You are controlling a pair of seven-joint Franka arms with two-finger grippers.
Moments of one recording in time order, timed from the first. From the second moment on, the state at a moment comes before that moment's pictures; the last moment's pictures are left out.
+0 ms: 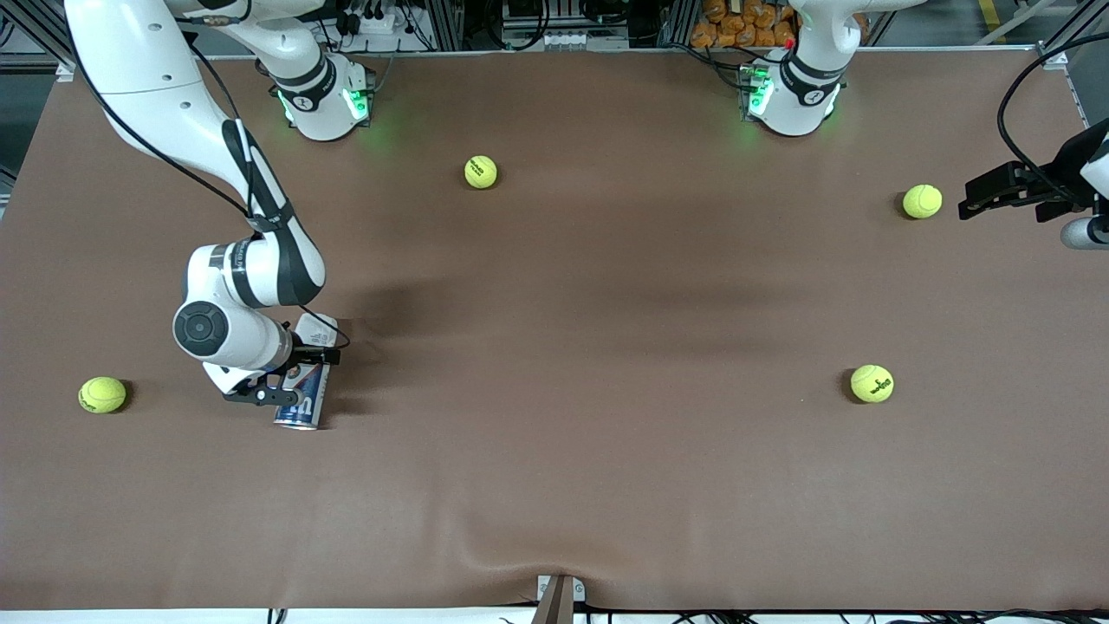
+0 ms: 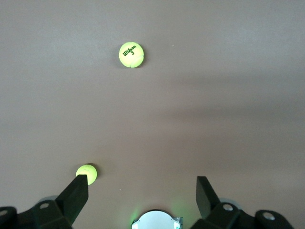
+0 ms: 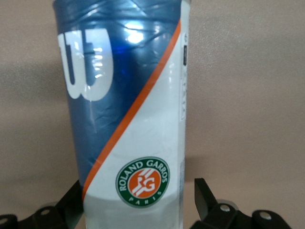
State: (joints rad) left arm 0.04 0.03 -0.04 -1.52 -0.02 1.42 0.04; right arm 0.17 0.55 -0.07 -1.91 -0.01 2.31 0.19
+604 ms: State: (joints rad) left arm 0.04 0.03 -0.04 -1.53 -0.02 1.42 0.04; right arm 0.18 0.55 -0.07 -1.90 -0.01 2.32 0.18
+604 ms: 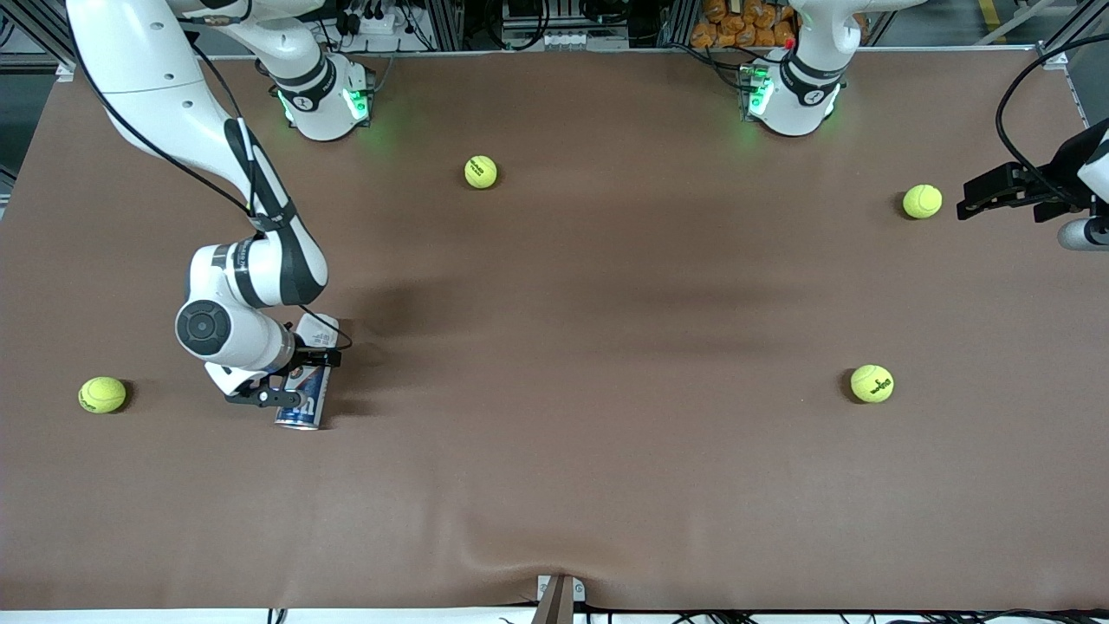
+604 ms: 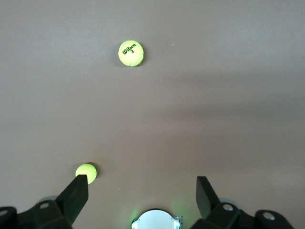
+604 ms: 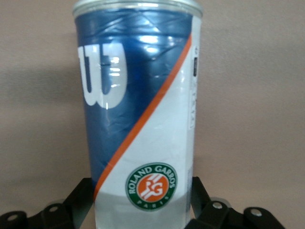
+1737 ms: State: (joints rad) left arm 0.07 0.03 -0.04 -1.54 -0.03 1.42 0.04; right arm 0.24 0.50 -0.07 -1.76 -0.01 2.18 0.14
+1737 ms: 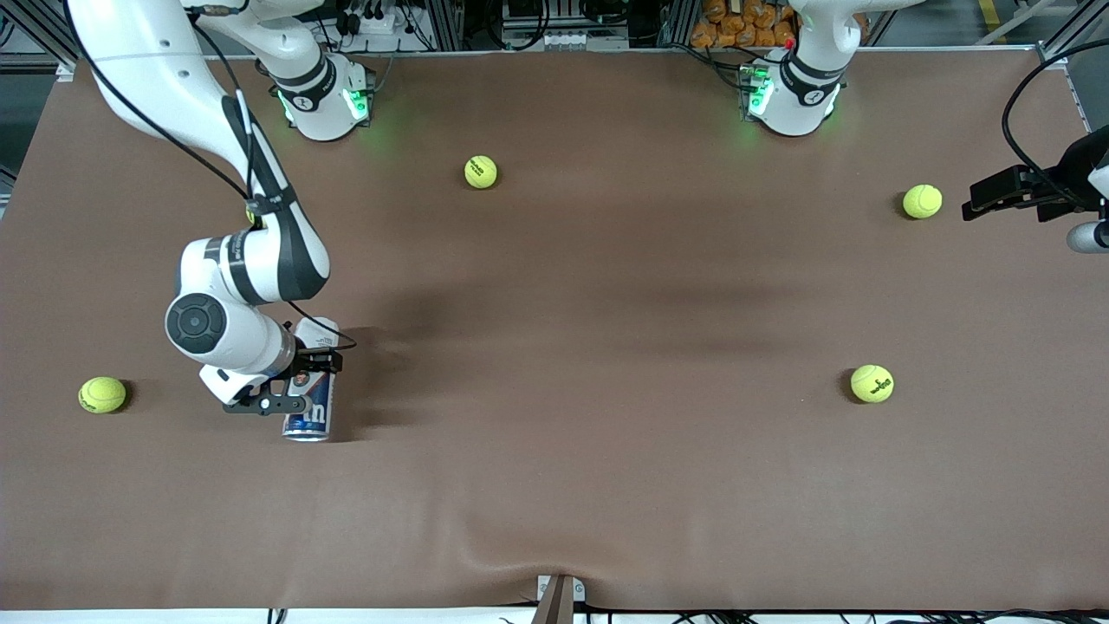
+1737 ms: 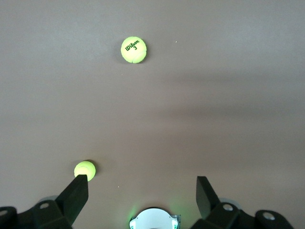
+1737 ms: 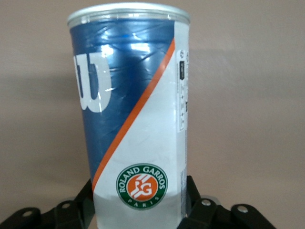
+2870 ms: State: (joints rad) left arm 0.07 0.03 -0.04 -1.54 -0.03 1.42 0.04; right arm 0.72 0.52 -0.06 -1.63 -0.21 2.17 0.01
